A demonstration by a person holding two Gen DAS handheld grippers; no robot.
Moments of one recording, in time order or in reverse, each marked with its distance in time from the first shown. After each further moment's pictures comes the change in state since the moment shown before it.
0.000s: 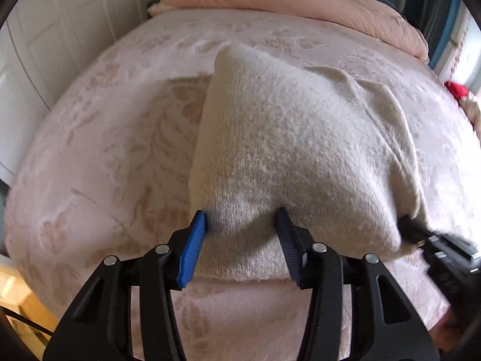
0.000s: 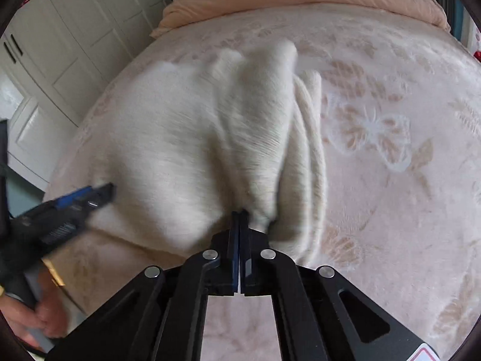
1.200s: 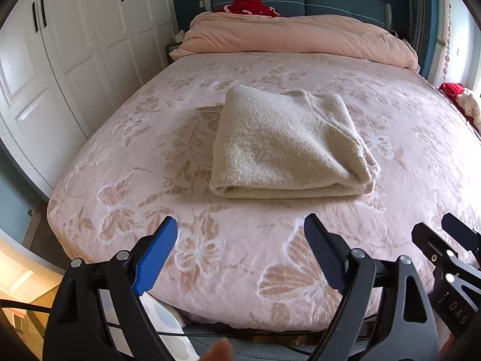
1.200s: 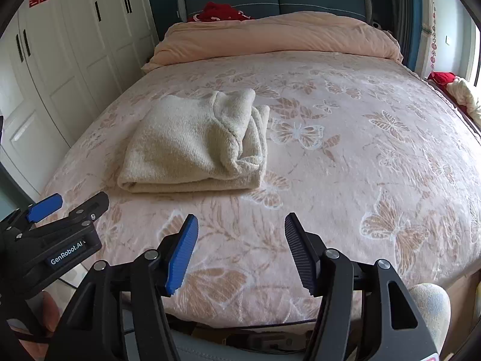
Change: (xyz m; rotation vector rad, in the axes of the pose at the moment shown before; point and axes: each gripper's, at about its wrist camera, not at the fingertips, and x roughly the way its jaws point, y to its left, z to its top) left arm -0.122 -0.030 -0.096 0.029 -0.202 0.100; right arm -0.109 0.007 -0.101 0.020 -0.180 -0.193
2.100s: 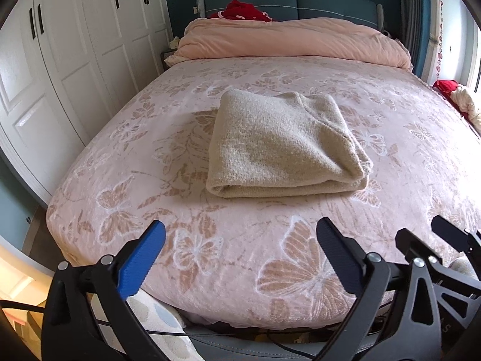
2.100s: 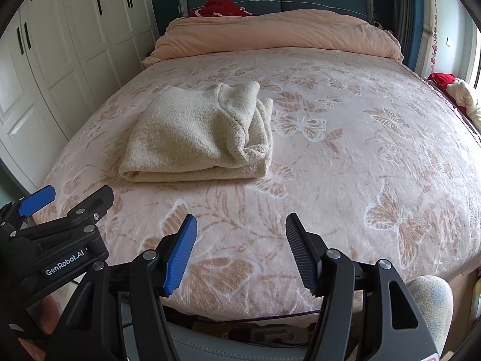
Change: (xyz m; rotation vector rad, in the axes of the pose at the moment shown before) left arm -0.006 -0.002 -0.006 0.020 -0.030 -0.020; right arm 0.003 0.012 -0.010 -0.003 0.020 -0.013
